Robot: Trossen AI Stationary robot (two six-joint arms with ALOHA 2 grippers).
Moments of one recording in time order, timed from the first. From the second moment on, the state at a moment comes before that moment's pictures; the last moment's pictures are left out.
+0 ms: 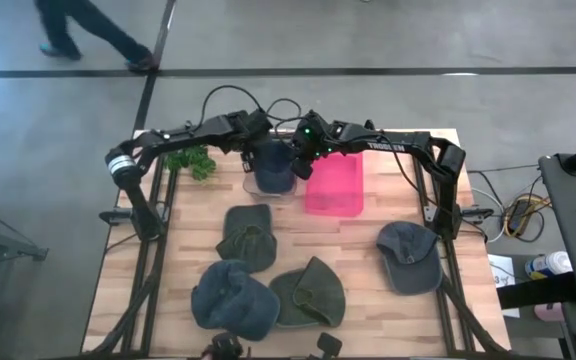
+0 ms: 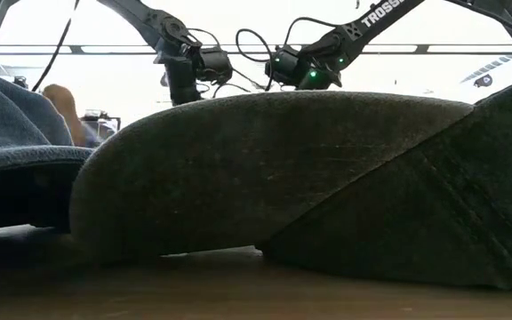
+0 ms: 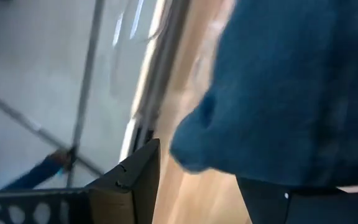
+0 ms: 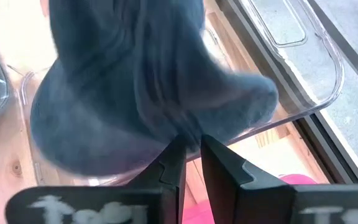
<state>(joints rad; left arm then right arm) 0.56 1.72 1.36 -0.74 -0.35 0.37 -0.48 1.95 1.47 -0.41 -0.02 -0.02</state>
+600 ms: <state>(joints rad) 0.52 1.73 1.30 -0.67 -0.18 0.45 -0.48 1.92 1.47 -0.57 -0.02 -0.06</state>
